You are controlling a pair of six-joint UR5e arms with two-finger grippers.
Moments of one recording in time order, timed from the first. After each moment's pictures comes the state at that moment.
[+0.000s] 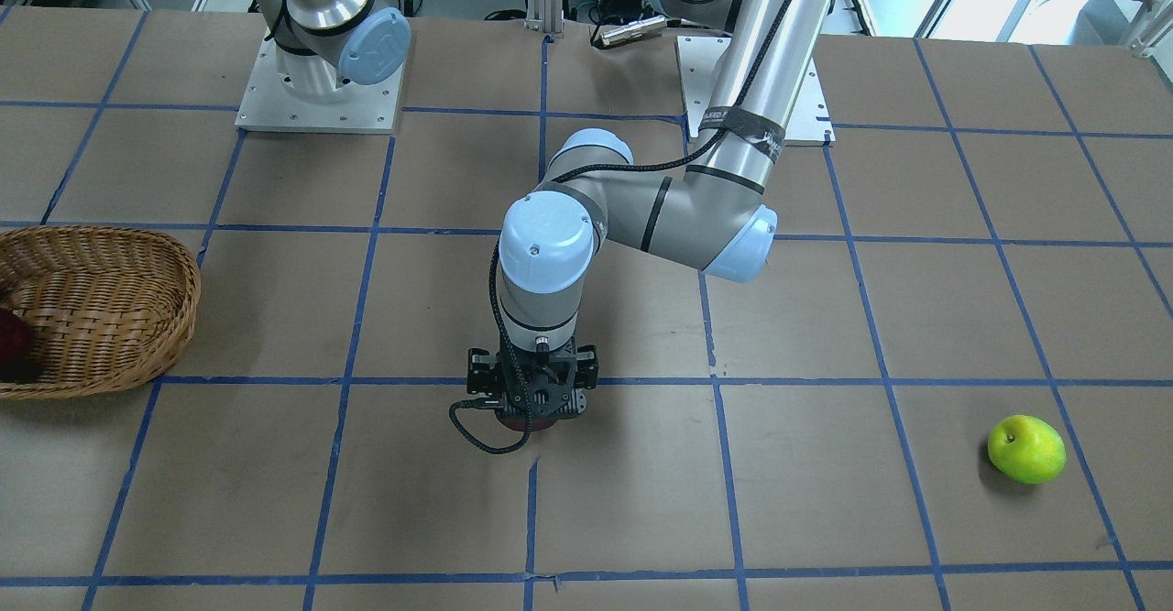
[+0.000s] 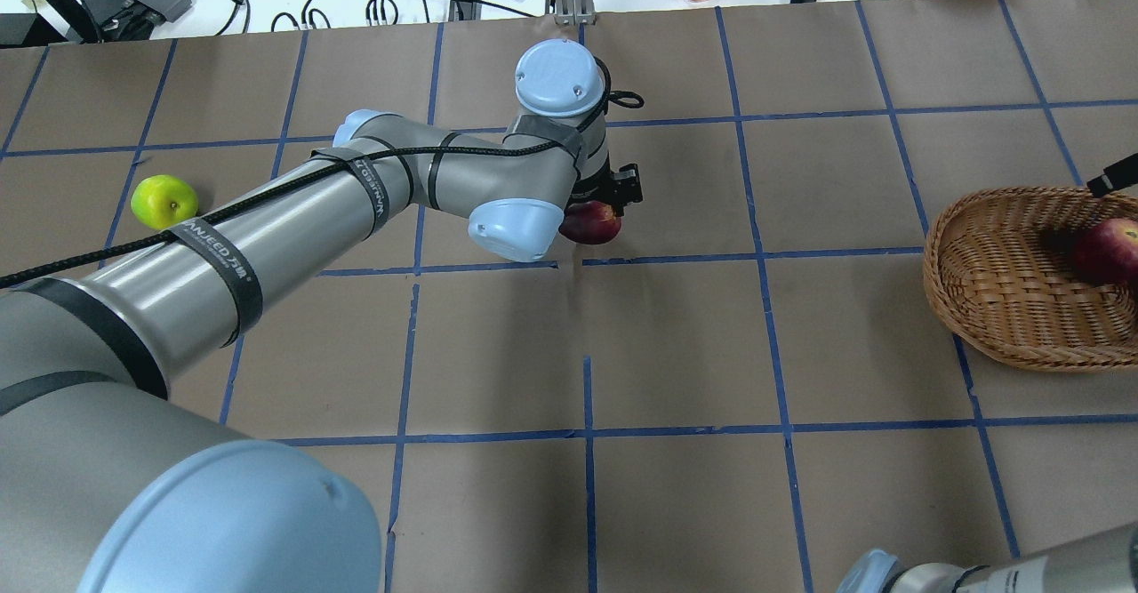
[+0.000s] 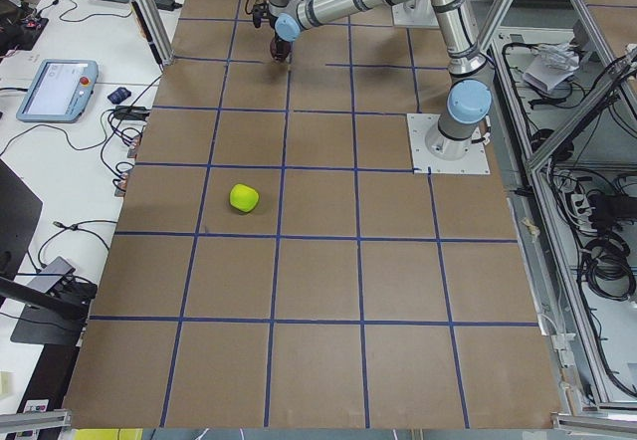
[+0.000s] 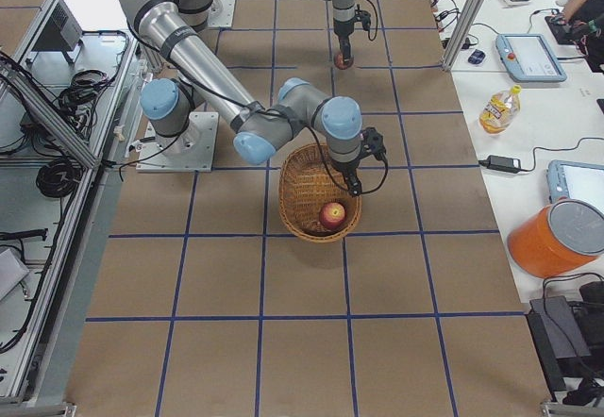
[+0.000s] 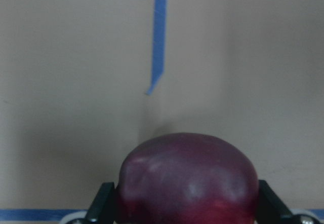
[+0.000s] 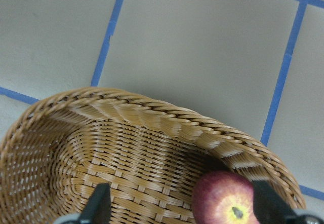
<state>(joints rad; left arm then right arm) -1.93 -2.15 -1.56 -0.88 1.57 -0.44 0.90 -1.34 1.72 -2.02 -1.42 -0.94</state>
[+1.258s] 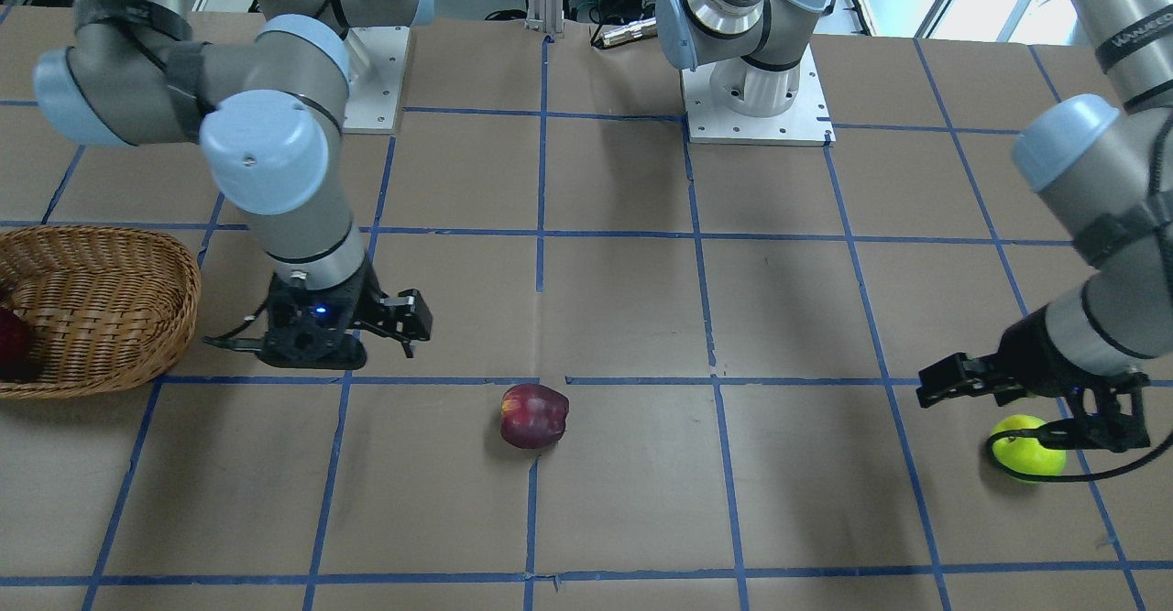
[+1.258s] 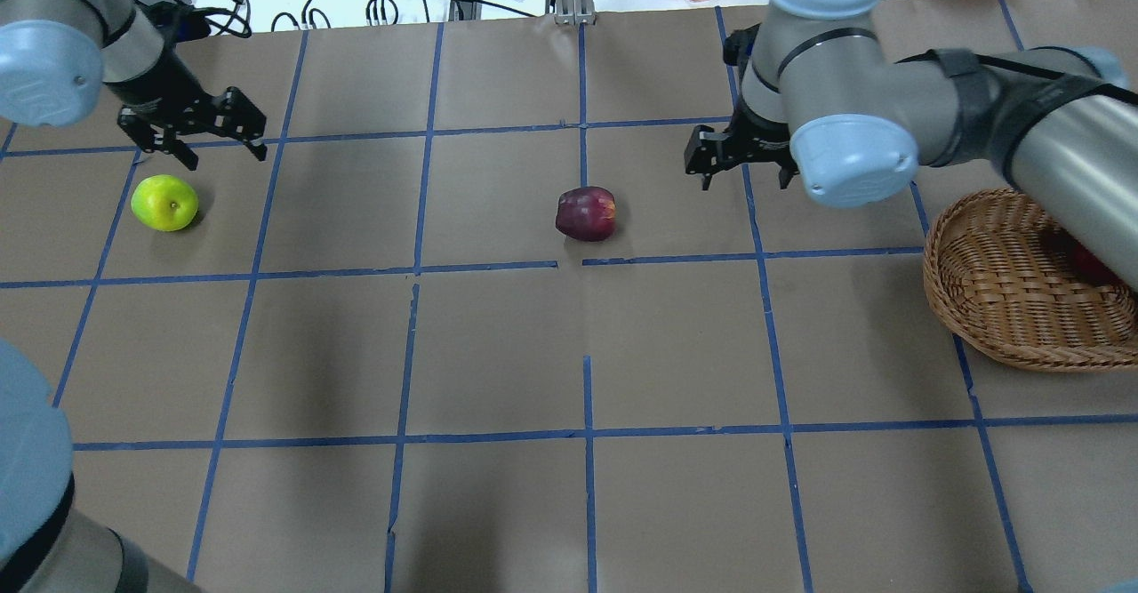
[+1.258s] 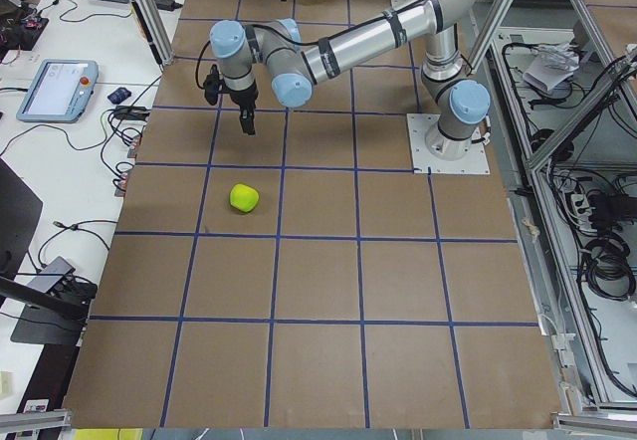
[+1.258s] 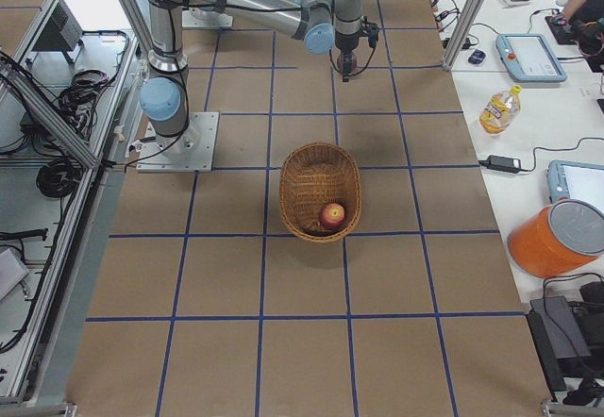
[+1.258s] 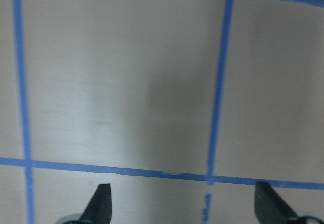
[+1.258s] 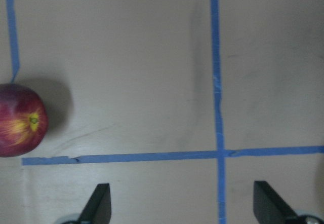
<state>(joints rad) -1.19 -1.99 -1.47 -1.29 1.53 0.38 1.70 -1.27 1.71 -2.10 -1.56 0.14</state>
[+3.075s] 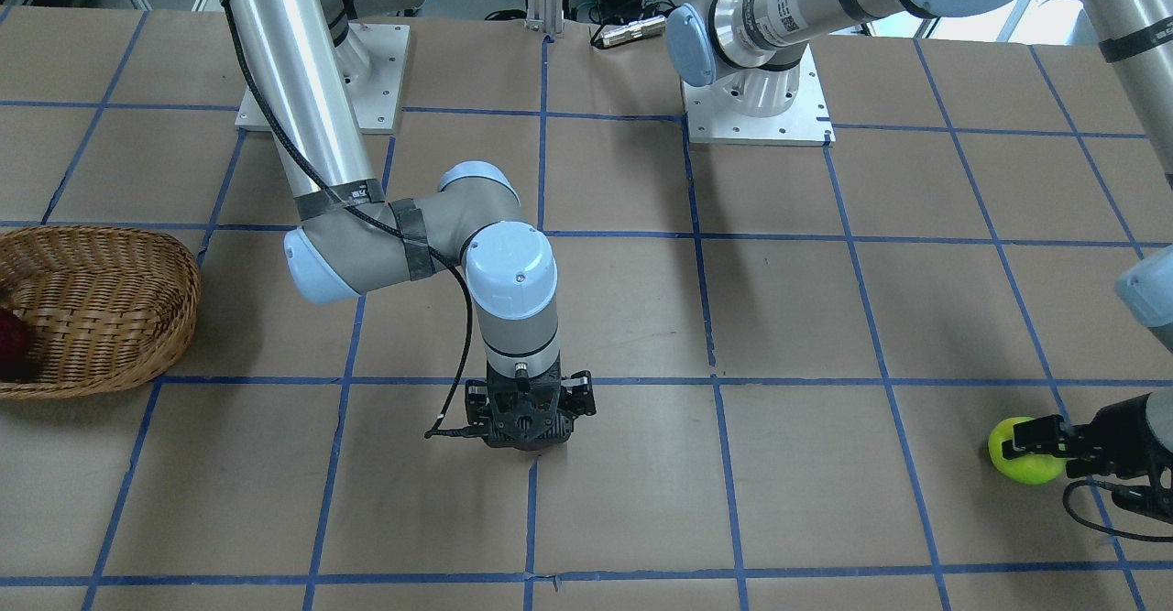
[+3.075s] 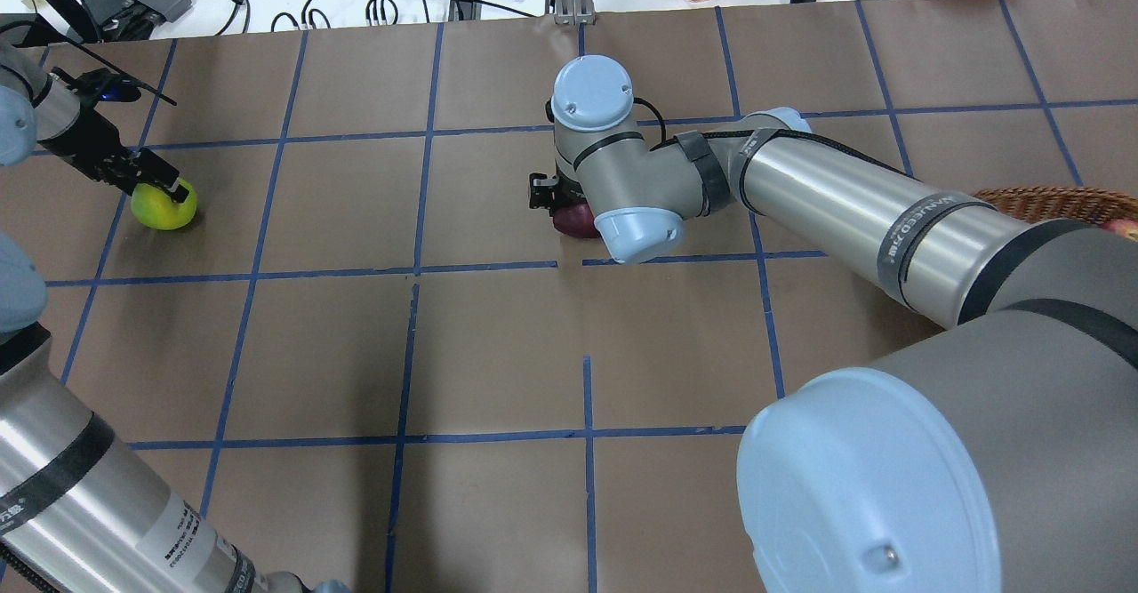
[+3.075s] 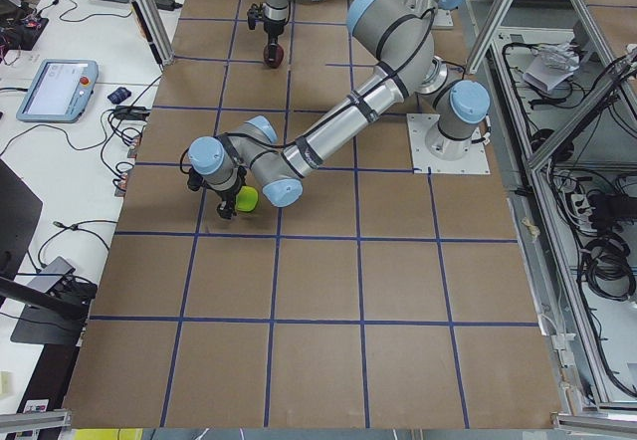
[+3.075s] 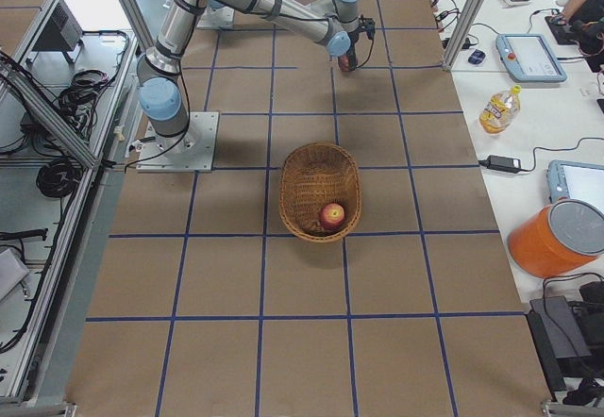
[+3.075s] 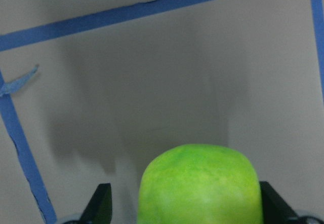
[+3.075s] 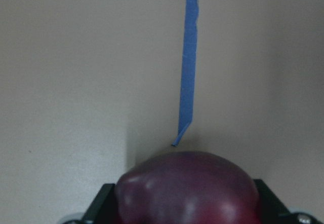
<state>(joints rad) -0.99 -2.30 -1.29 -1.24 1.47 0.83 1.92 -0.93 1.58 -2.41 -1.58 0.29</state>
